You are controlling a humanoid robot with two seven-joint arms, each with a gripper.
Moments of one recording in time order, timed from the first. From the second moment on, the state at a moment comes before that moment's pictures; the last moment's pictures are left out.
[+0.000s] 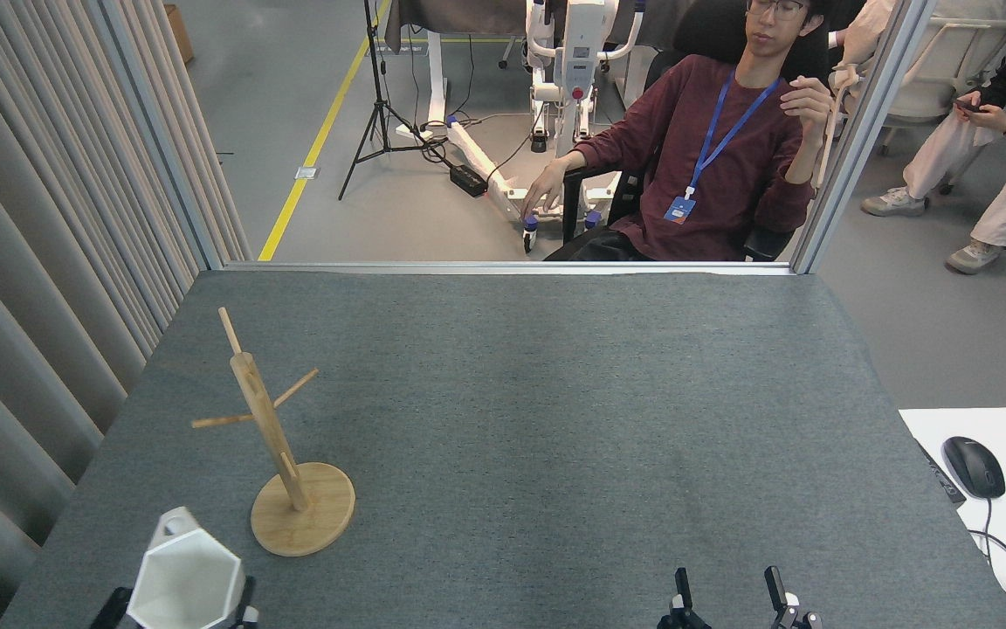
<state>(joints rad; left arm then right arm) 0.33 0.03 0.32 -1.72 -1.73 -0.45 0.48 0.30 0.02 0.08 -1.57 1.54 0.07 -0.40</state>
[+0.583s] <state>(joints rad) 0.16 0.04 0.42 -1.60 -1.95 -0.30 0.51 0.29 0.03 0.09 -1.57 1.55 0.08 -0.41</state>
